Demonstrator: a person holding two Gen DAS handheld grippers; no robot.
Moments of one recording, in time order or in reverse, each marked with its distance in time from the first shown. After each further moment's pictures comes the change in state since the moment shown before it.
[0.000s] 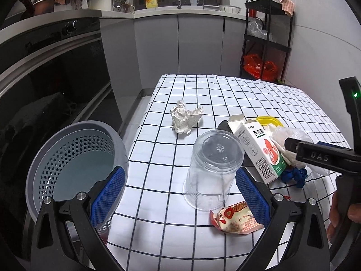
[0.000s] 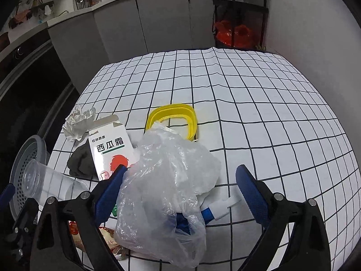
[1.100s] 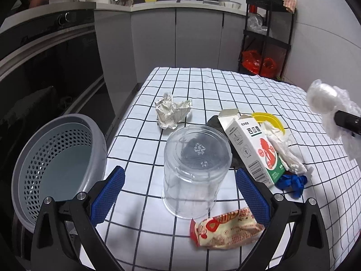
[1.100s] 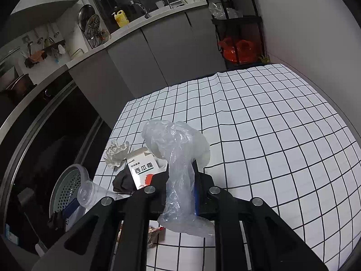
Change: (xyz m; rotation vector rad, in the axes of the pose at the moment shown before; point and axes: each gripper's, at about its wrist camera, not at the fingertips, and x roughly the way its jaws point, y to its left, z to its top) left arm 0.032 -0.023 0.000 -0.023 0.034 -0.009; right arm -0.077 -0.037 0.006 0.136 -0.126 0.214
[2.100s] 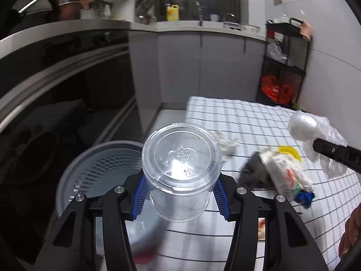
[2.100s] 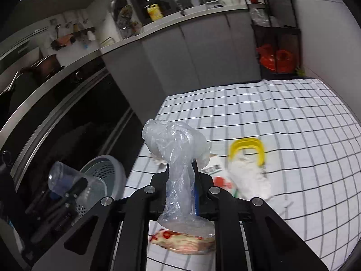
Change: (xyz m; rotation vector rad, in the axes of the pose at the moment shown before) left arm -0.081 0.100 0.033 -0.045 -0.118 0.108; right arm 0.015 0.104 -0.003 -0.129 0.012 0.136
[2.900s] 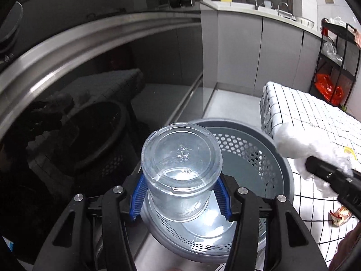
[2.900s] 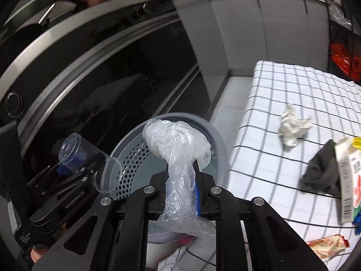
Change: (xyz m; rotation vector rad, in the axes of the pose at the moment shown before) left arm 0.032 0.159 -0.015 -0.112 0.160 0.215; right arm 0.117 0.182 -0.036 -0.196 0.221 0.220
